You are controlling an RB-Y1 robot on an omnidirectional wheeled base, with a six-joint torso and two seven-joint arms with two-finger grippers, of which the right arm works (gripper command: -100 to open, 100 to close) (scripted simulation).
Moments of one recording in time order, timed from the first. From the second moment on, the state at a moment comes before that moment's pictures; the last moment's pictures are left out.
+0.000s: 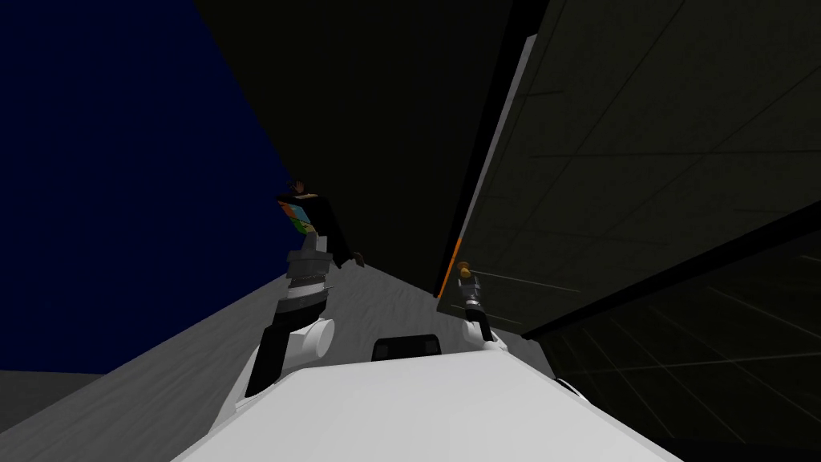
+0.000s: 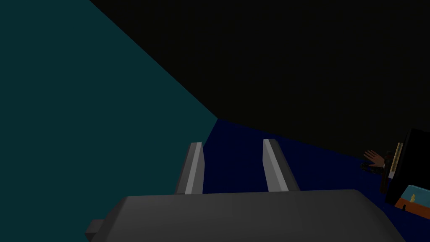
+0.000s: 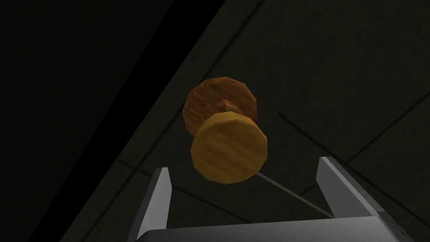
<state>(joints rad) -0.06 -0.21 -0.02 -0.65 -0.44 -0.87 -0.77</state>
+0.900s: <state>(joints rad) -0.07 -0.19 0.01 -0.67 -0.53 -0.85 -0.98</state>
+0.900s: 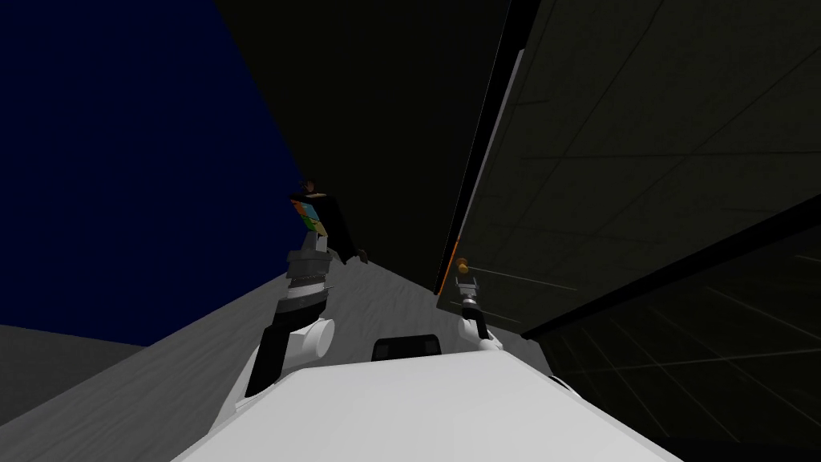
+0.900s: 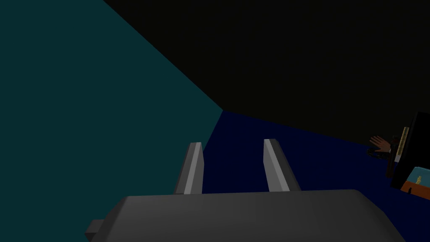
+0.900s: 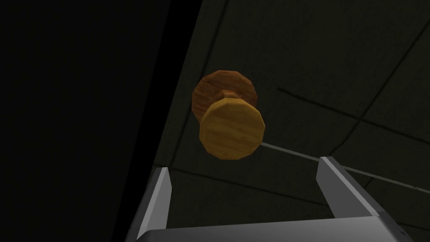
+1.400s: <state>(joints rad) -0.08 -0.18 0.03 -0.69 -0.58 -0.84 -1.11</state>
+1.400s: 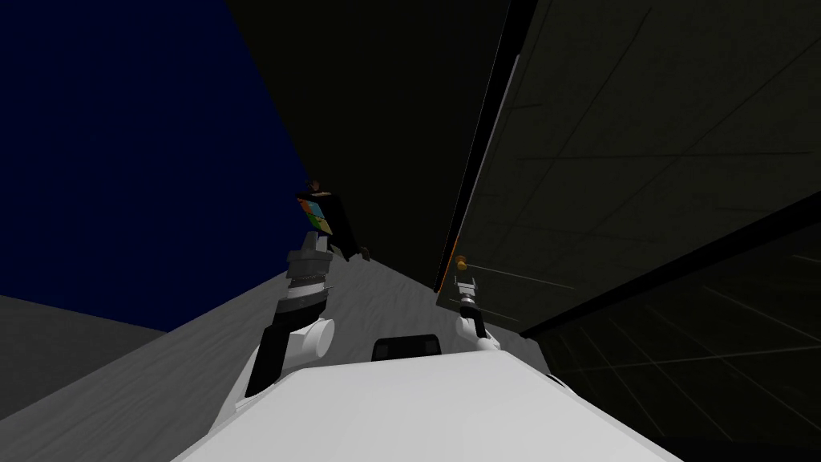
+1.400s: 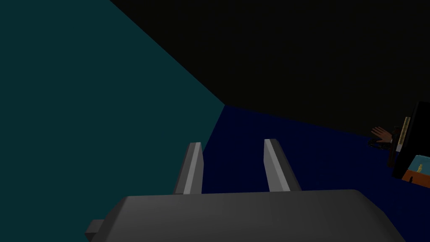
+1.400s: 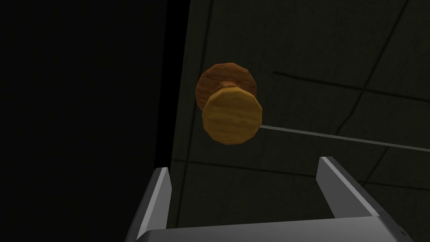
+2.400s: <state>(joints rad) -0.06 -0.19 0.06 -0.70 -0.65 -0.83 -1.30</state>
